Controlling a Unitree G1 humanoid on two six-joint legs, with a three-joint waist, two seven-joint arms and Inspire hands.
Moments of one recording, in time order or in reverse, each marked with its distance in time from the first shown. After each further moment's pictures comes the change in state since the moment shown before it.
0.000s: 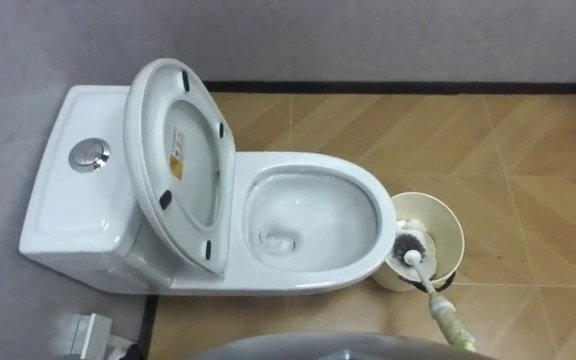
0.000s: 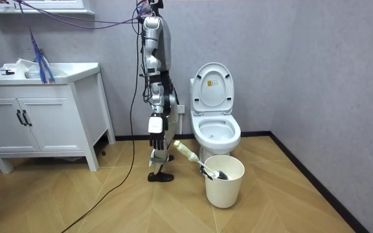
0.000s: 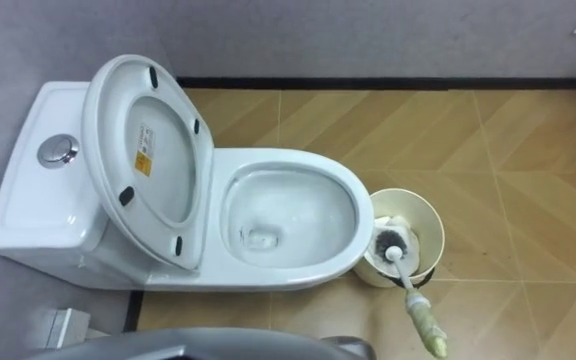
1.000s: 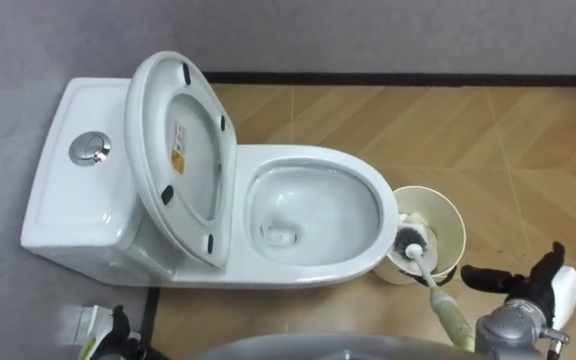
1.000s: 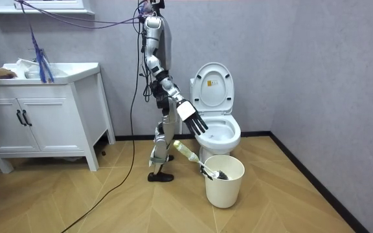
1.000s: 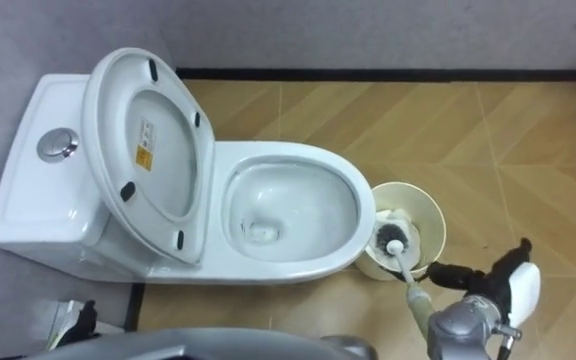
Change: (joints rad) left arm -0.024 0.034 -0.027 -0.018 -0.052 -0.135 0.107; right arm 0.000 -0.009 0.192 -0.463 -0.230 -0.201 -0.263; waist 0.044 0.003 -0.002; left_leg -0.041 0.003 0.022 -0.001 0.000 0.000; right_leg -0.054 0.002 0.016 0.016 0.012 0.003
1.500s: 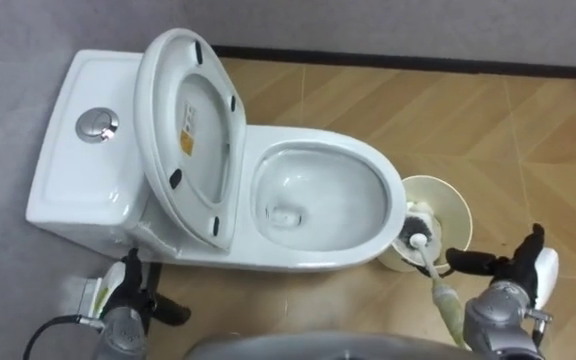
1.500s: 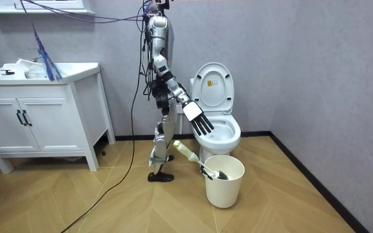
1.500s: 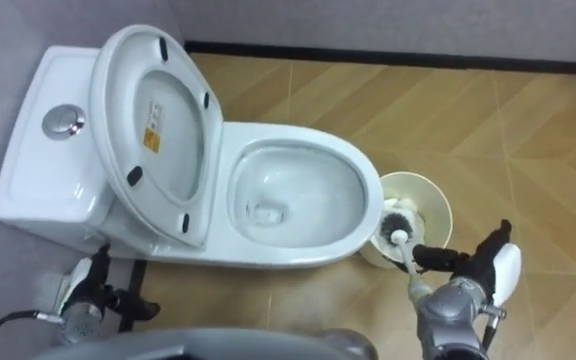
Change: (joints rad) left arm -0.081 0.001 -0.052 -0.085 -0.063 -0.066 -0.005; right arm -0.117 -0.004 0.027 0.193 0.089 -0.043 0.012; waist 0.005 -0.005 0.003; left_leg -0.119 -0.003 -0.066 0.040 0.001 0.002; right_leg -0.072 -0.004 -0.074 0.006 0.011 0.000
